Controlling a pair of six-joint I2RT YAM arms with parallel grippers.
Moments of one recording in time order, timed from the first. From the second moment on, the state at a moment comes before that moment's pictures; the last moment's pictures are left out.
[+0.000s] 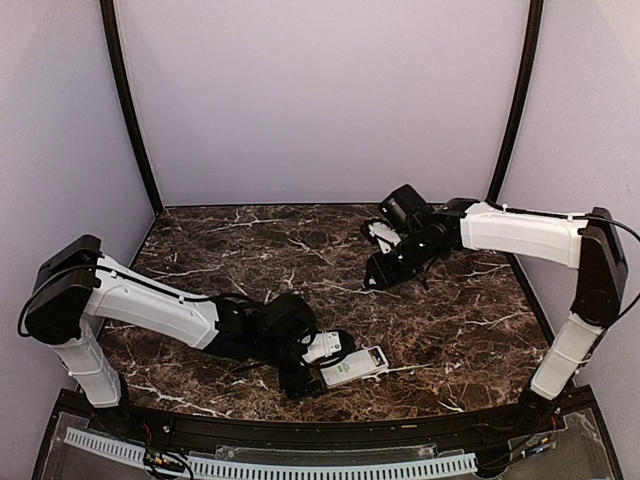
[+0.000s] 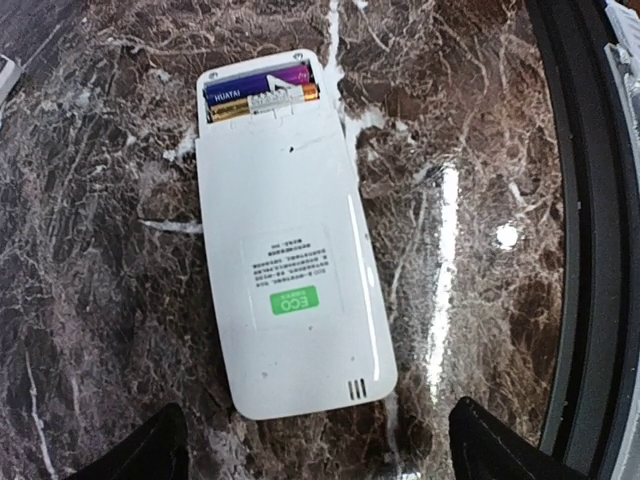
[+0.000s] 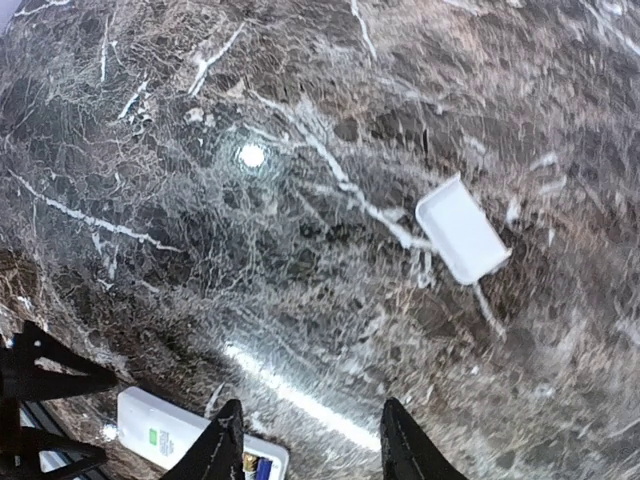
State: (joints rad) left arm -1.17 1.75 0.93 -0.15 0.10 0.21; right arm 0.75 1.67 1.29 -0.69 -0.10 0.29
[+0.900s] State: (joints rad) left arm -1.03 1.40 0.89 -0.13 0.13 0.15; right arm 0.64 2.16 1.63 -0.77 -0.07 -0.34
